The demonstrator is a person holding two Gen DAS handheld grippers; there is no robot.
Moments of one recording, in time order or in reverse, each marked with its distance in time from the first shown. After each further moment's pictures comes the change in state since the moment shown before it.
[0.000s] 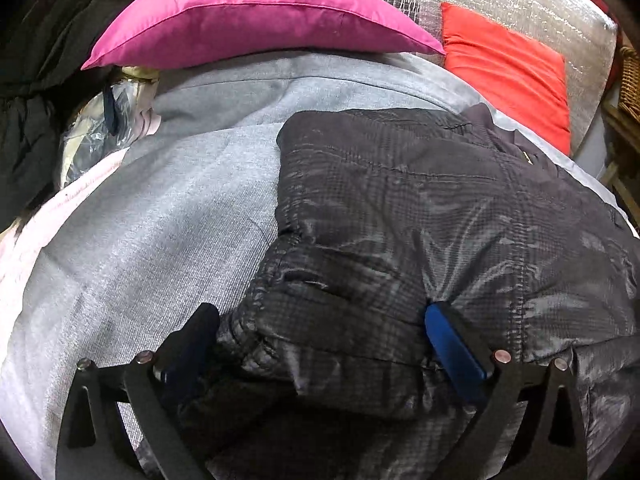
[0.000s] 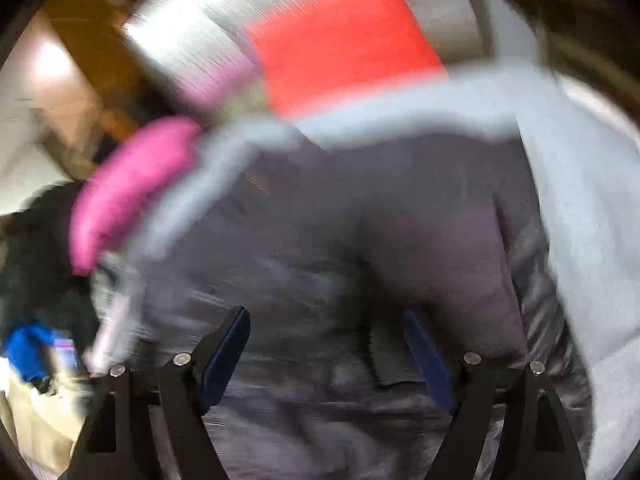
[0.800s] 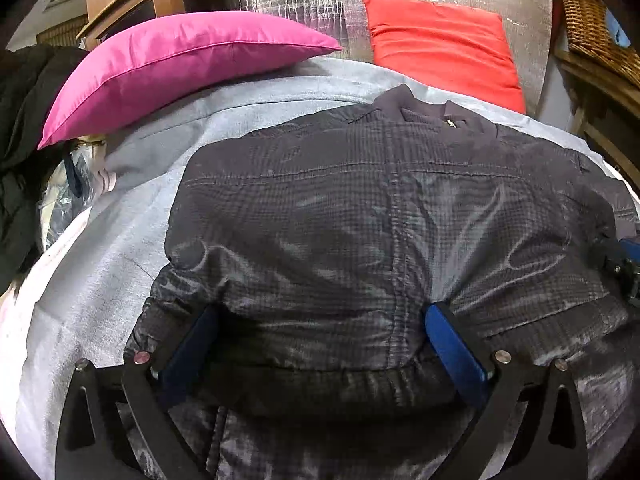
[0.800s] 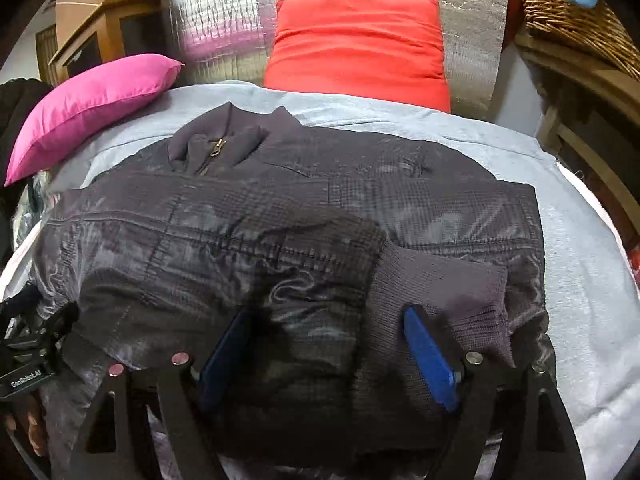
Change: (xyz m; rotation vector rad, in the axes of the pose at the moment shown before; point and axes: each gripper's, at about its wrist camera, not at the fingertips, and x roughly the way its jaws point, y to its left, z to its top) left arm -0.010 -0.072 -0.010 0.206 -0.056 -0.014; right arm 0.029 0.046 -0.004 -0.341 -0.062 -0.303
